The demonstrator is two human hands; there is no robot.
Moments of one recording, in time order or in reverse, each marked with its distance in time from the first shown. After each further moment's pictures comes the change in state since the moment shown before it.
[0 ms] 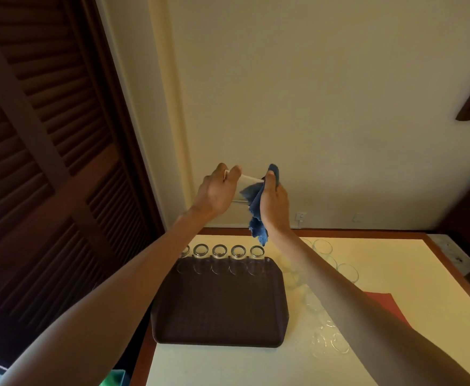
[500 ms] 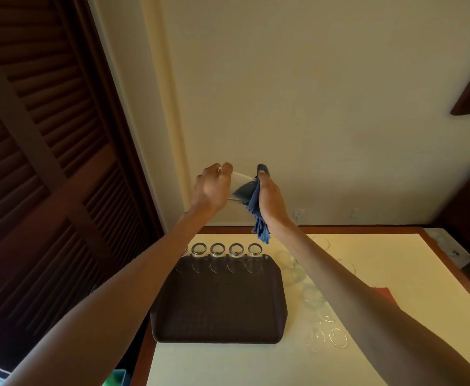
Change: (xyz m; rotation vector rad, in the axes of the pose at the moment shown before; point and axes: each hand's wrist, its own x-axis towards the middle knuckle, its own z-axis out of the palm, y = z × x) left_hand -0.002 0.005 0.005 -0.048 0.084 0.008; right_hand -0.008 -0.025 -0.009 0.075 -0.164 0.175
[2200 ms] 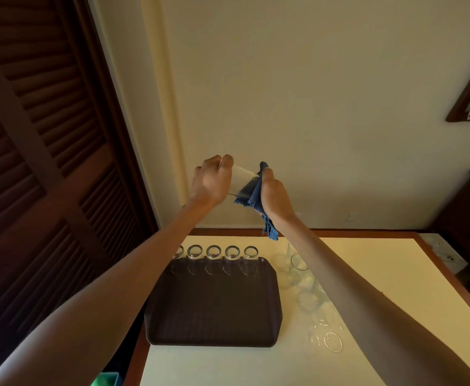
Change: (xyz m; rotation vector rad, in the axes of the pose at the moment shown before) left_hand 0.005 0.018 -0.004 0.003 0.035 0.126; right_hand 0.001 -0.018 -0.016 -0.191 -0.048 -0.028
